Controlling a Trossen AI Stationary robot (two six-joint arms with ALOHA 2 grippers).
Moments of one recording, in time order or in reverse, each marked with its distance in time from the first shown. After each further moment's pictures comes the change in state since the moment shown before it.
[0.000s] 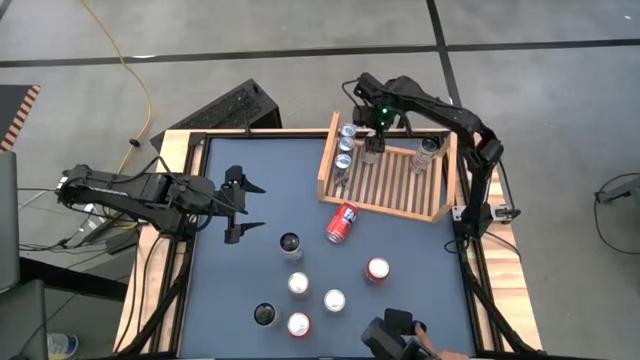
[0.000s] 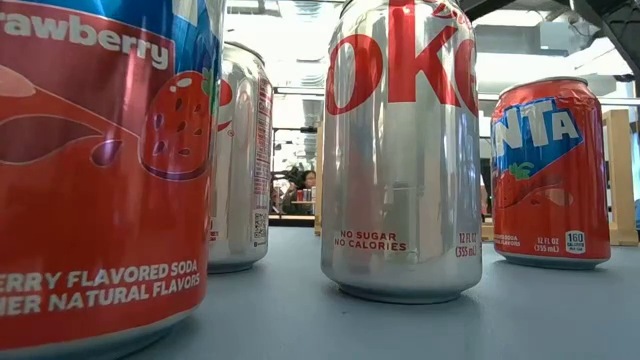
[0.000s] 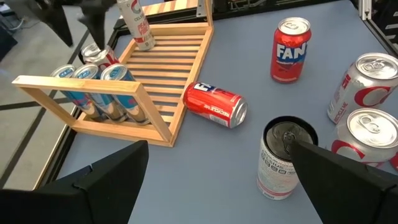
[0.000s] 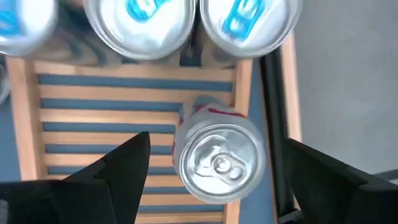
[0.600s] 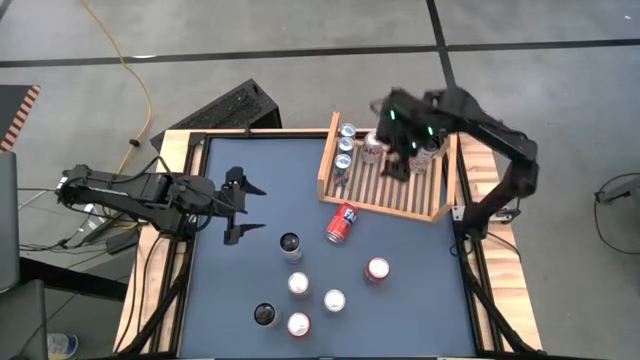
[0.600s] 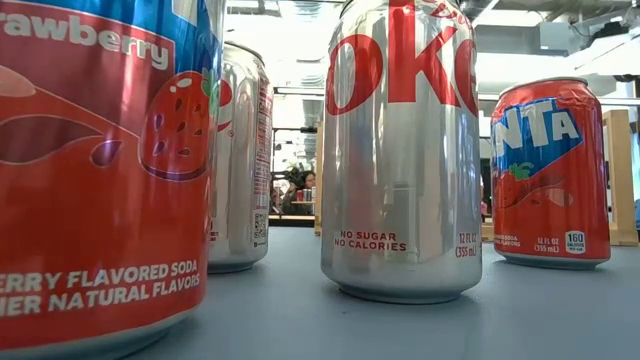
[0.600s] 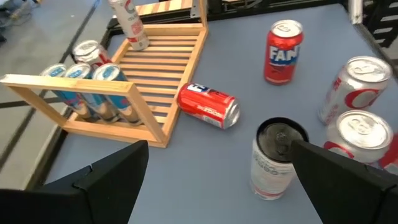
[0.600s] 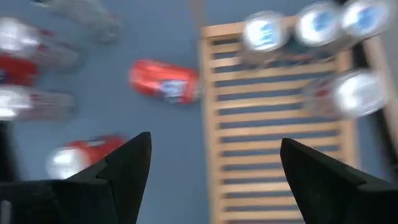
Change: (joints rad) left arm 0.000 0.000 0.000 0.003 0.033 -0.020; right arm 0.372 -0.336 0.140 -0.366 -0.133 0.566
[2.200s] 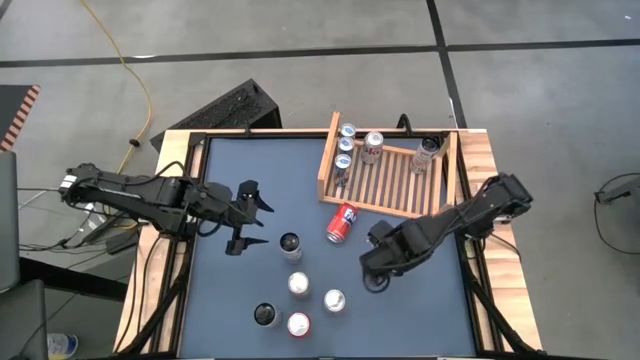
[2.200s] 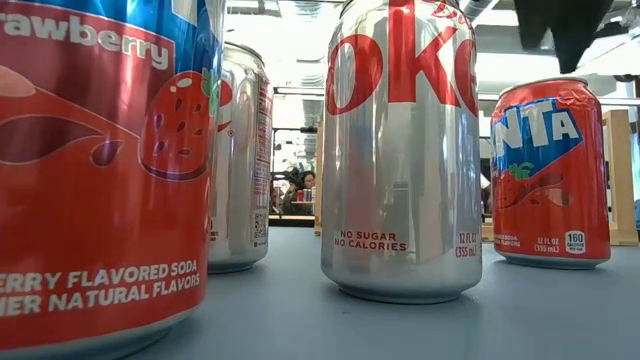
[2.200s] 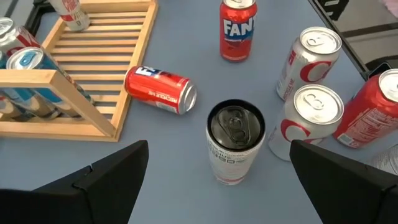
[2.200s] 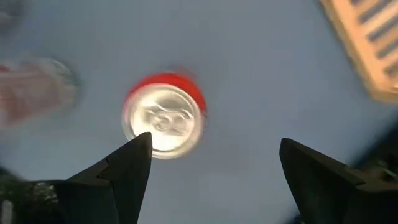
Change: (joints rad) left arm -0.003 0.102 0.000 0.002 0.169 -0.004; right arm 0.796 0.131 -0.356 0.149 0.221 1.317
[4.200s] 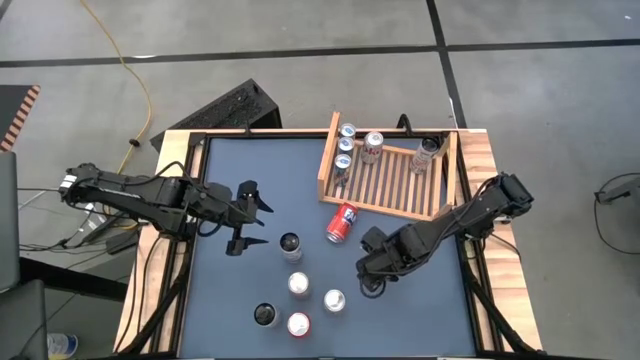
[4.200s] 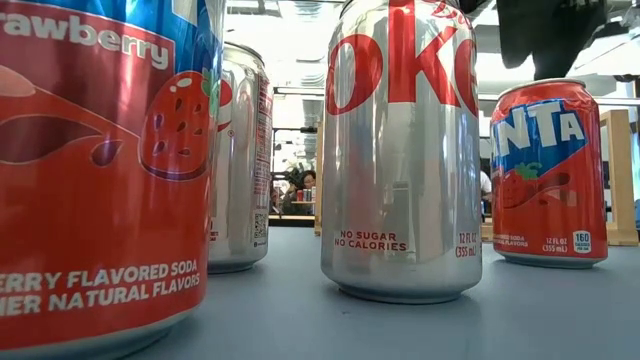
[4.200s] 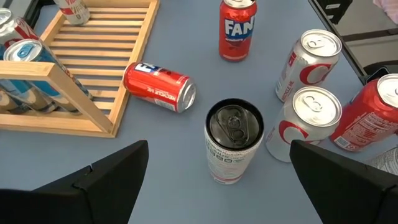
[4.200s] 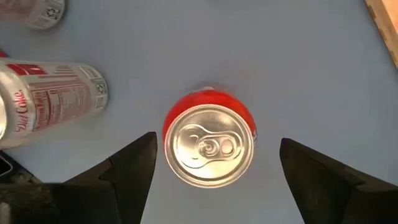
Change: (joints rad) left arm 0.000 0.000 0.000 -0.004 -0.002 -0.036; right arm 0.005 0.005 -0.087 0.174 0.038 -0.075
